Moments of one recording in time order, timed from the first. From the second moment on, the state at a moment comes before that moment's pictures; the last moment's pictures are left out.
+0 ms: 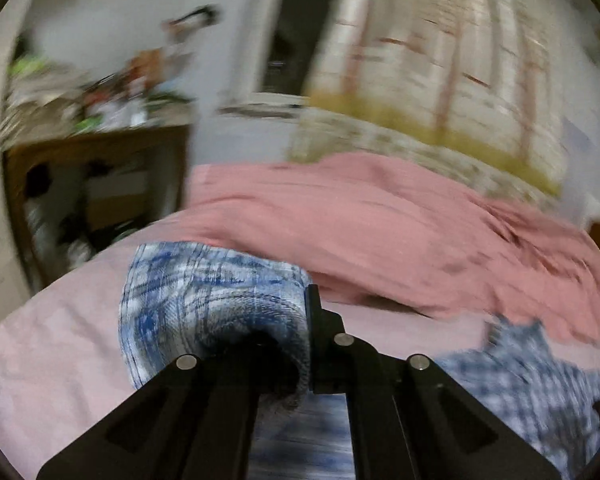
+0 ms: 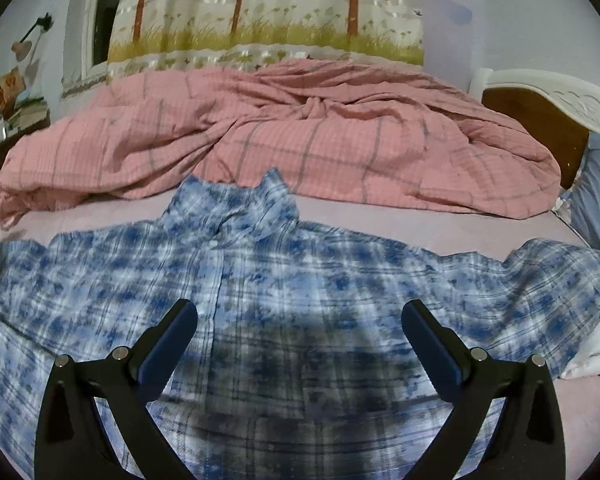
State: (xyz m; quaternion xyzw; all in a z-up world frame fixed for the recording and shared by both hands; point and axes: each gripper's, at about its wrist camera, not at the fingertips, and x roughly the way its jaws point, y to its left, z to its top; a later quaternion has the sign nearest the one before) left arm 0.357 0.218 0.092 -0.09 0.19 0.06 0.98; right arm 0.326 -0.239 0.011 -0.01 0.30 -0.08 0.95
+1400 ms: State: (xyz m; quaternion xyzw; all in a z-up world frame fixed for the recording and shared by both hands) left arm 0.332 -0.054 0.029 0.07 0.31 -0.17 0.93; right arm 0.326 -0.338 0.019 0.10 0.30 -0.13 0.94
